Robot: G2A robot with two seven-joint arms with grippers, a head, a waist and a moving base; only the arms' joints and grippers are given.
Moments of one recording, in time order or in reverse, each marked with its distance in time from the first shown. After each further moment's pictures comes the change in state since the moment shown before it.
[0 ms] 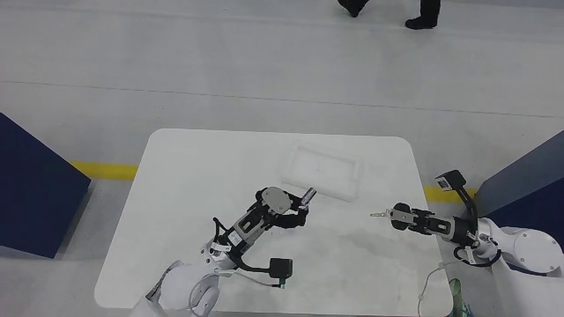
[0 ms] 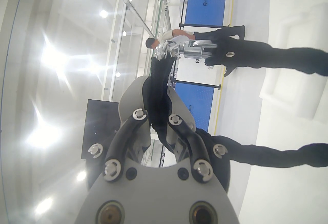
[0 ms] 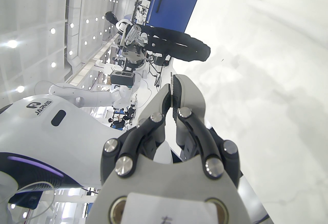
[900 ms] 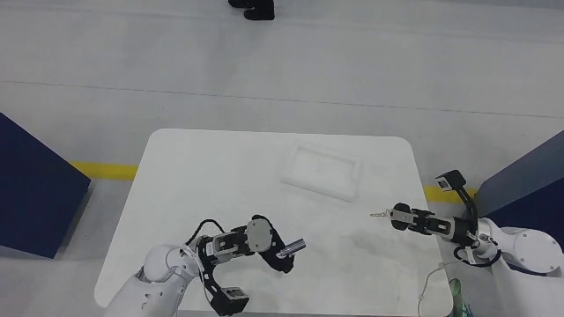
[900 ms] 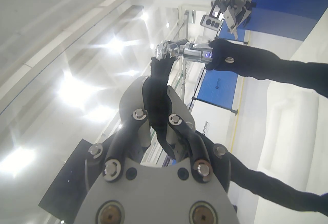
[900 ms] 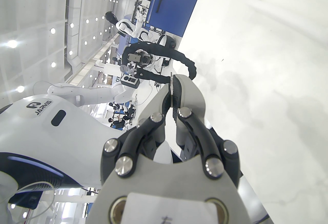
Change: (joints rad) left arm -0.164 0.013 -0.030 0.399 -0.537 0.239 0.962; right arm 0.000 0.000 0.000 0.000 0.000 0.000 0.000
